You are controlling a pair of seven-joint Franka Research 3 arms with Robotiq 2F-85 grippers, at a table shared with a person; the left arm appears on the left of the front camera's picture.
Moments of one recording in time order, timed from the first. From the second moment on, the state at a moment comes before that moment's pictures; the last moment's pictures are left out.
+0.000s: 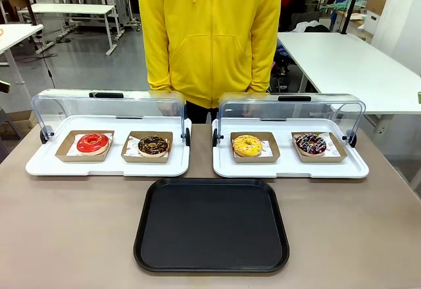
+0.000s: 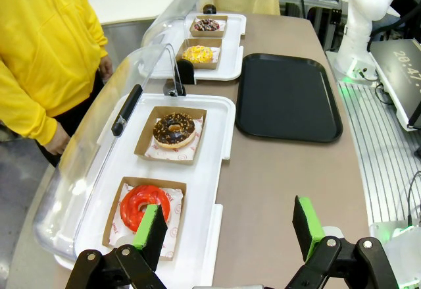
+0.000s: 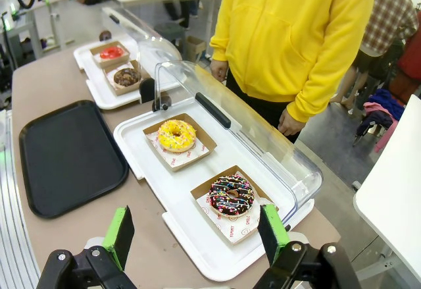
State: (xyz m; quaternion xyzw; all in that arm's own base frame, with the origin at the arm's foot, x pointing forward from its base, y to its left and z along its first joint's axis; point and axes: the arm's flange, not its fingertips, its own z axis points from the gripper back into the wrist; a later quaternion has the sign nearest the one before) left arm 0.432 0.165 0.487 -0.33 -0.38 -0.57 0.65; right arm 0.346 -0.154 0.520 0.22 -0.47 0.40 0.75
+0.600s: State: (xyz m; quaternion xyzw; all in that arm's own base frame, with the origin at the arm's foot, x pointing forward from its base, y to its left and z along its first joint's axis) left arm 0.432 0.165 0.487 -0.33 -0.38 -0.57 0.65; right arm 0.346 -0.154 0.520 0.22 -0.47 0.40 0.75
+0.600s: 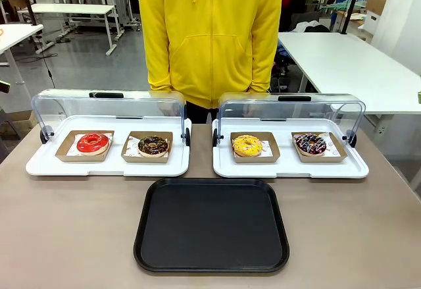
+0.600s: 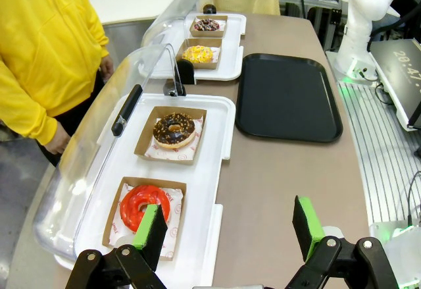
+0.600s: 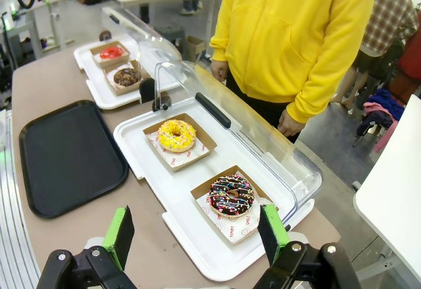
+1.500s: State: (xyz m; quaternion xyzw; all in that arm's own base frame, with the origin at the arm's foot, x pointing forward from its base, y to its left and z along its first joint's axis) left arm 0.432 0.165 0.487 -0.33 -0.38 -0.57 0.65; right arm 0.346 -0.155 0.519 0.22 -0.47 0.40 0.75
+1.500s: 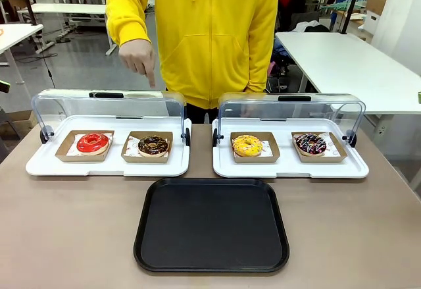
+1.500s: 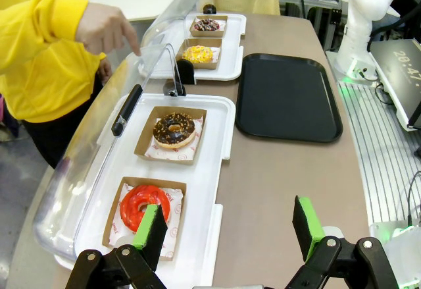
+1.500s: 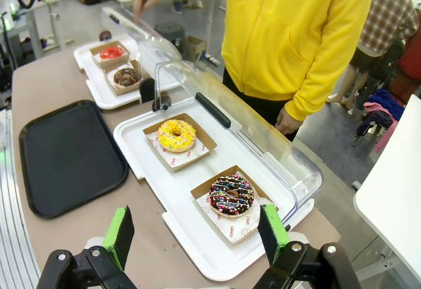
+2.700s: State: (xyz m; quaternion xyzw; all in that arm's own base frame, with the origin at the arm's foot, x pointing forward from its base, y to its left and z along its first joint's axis) left arm 0.432 0.165 0.487 -0.33 -0.38 -0.57 0.65; right arm 0.346 -0.155 0.519 0.22 -0.47 0.40 0.75
